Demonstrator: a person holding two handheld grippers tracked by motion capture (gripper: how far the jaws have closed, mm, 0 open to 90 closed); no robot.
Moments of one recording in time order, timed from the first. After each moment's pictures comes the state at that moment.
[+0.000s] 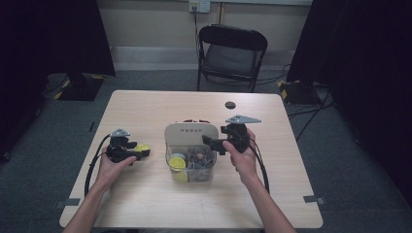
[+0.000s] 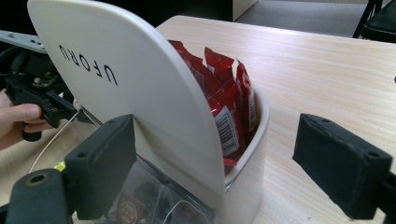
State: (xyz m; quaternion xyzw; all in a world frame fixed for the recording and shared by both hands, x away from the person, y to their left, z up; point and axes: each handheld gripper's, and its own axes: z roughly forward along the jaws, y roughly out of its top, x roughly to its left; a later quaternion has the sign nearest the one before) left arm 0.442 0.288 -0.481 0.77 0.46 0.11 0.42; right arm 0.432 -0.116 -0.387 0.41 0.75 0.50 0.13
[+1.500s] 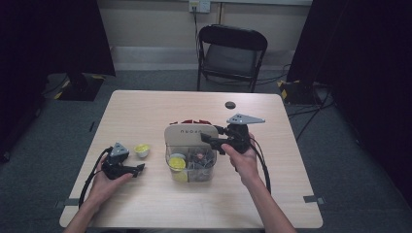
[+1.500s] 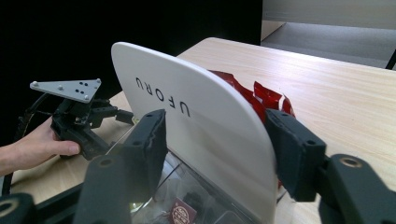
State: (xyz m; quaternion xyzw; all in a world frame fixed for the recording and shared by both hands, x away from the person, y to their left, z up) left arm 0.402 0.288 -0.502 0.81 0.43 0.19 0.35; right arm 0.416 -0.115 -0.365 0.36 0.75 0.54 0.11
